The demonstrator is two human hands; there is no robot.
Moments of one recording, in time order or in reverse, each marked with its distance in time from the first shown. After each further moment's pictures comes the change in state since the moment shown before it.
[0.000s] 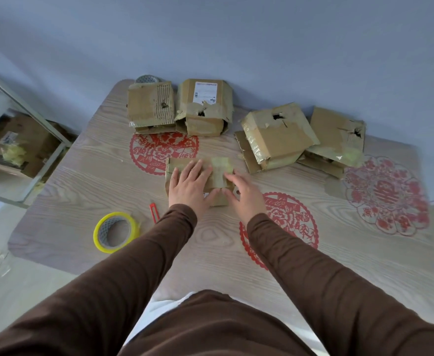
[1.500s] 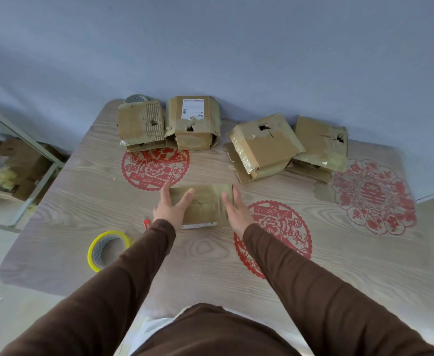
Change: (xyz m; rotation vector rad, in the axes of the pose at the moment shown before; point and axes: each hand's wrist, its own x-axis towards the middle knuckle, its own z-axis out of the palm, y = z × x) left_hand -0.008 -0.022 -0.006 -0.898 -0.090 -0.509; right_hand -0.009 -0.010 -0.002 0.421 -0.169 0.399
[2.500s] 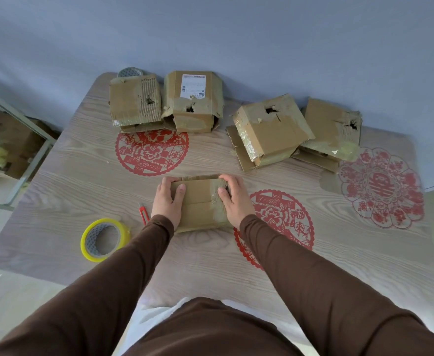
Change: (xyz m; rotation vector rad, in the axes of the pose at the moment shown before) left_hand 0.019 -0.033 0.016 0.122 0.105 0.201; right_hand 0.032 0.035 0.009 -0.229 0.141 -0.372
